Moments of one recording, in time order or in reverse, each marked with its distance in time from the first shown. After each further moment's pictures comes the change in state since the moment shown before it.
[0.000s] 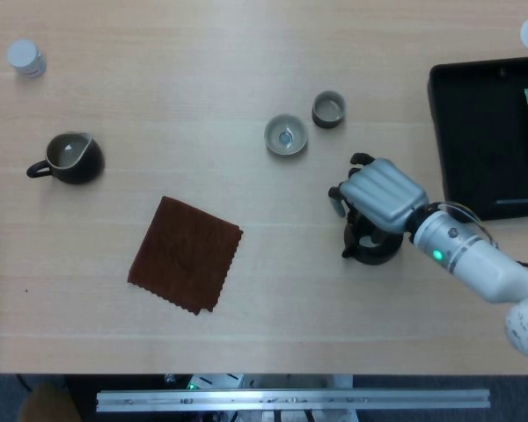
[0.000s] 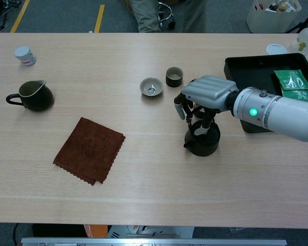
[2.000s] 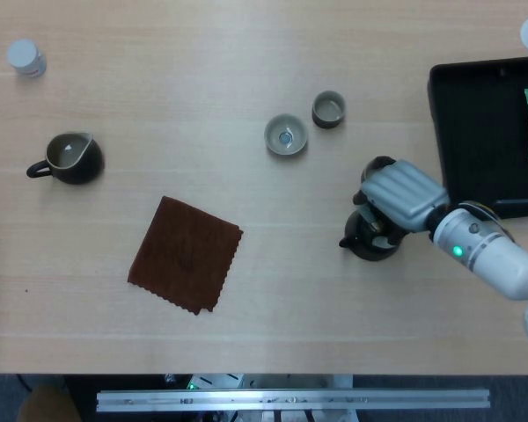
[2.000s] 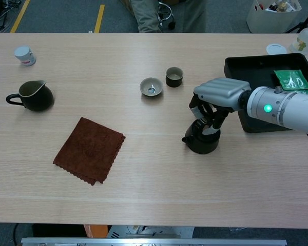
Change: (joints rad) left arm -0.003 0.000 0.001 -0.014 -0.012 -0.011 0.023; right arm 0.002 0.074 -0.022 -0.019 0.029 -0.060 0.079
